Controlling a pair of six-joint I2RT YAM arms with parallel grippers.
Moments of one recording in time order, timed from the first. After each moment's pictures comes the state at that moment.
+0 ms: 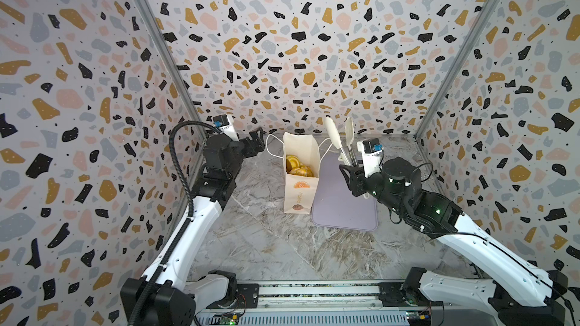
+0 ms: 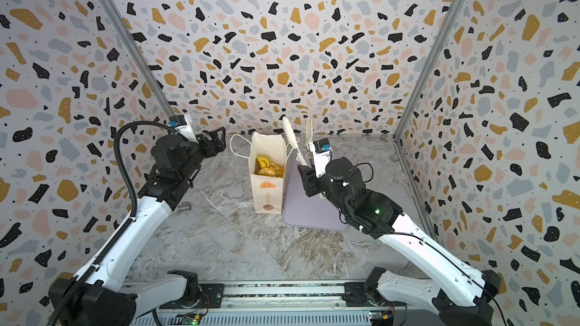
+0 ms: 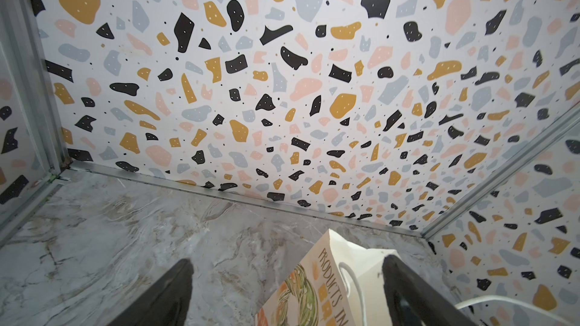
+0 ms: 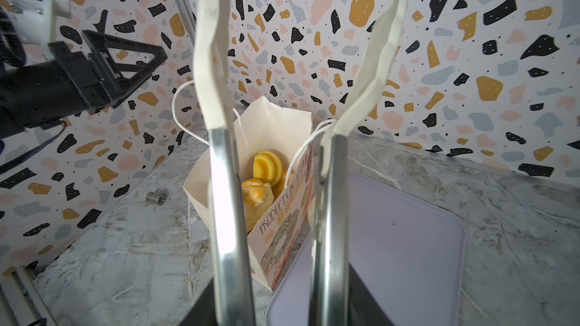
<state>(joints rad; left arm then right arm) -0.19 1.16 1.11 -0.06 0.00 -0.40 0.86 1.04 1.26 -0.49 0.28 0.22</state>
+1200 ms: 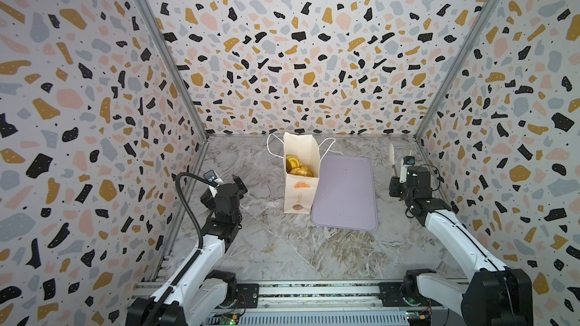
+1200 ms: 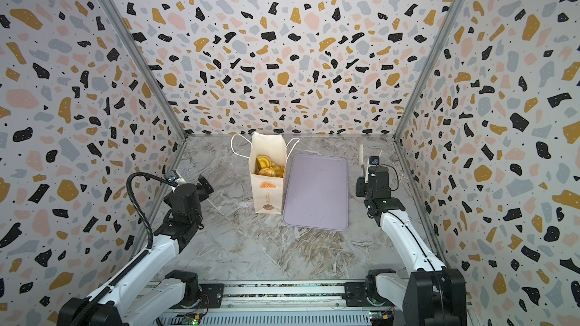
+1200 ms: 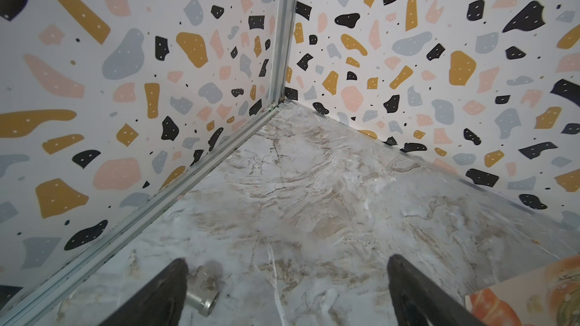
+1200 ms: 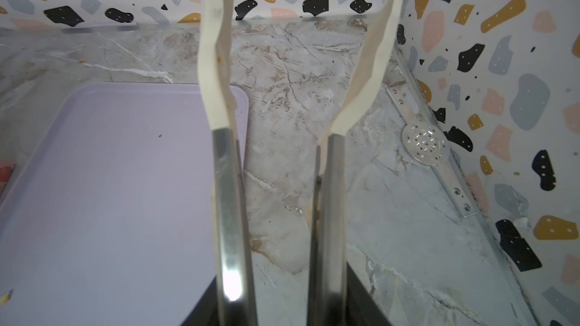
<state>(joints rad) -0.17 0.95 0.44 0.16 -0.61 -0.38 0.08 1.15 0.72 -0.19 0.15 0.09</state>
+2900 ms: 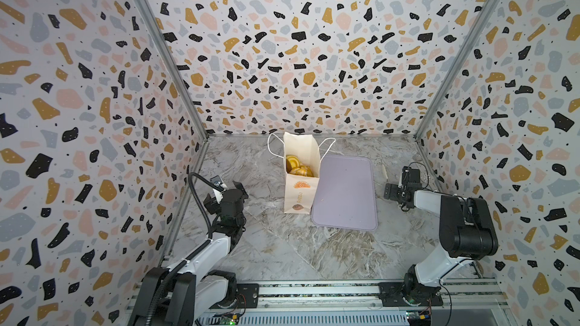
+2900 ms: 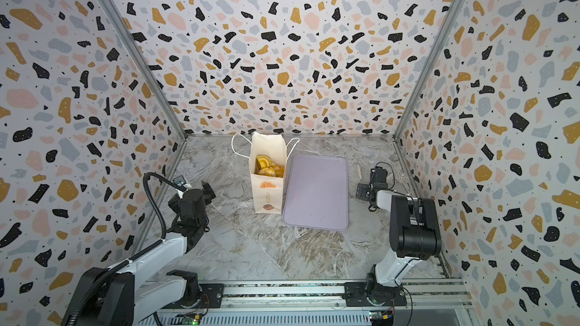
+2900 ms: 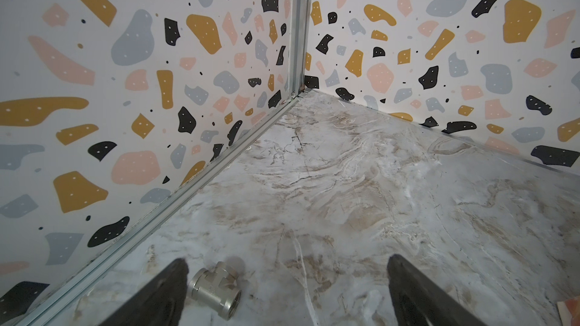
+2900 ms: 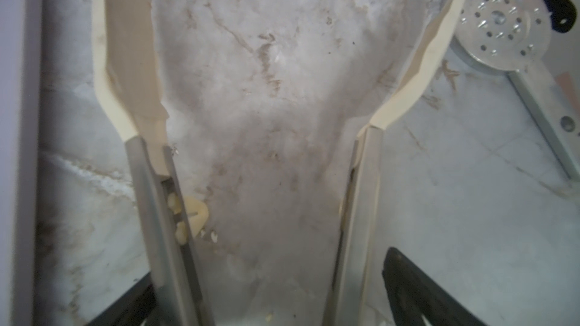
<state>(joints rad) -0.17 1.10 0.33 0.42 -0.67 -0.27 -0.07 1.65 0.77 -0.04 0.14 0.11</state>
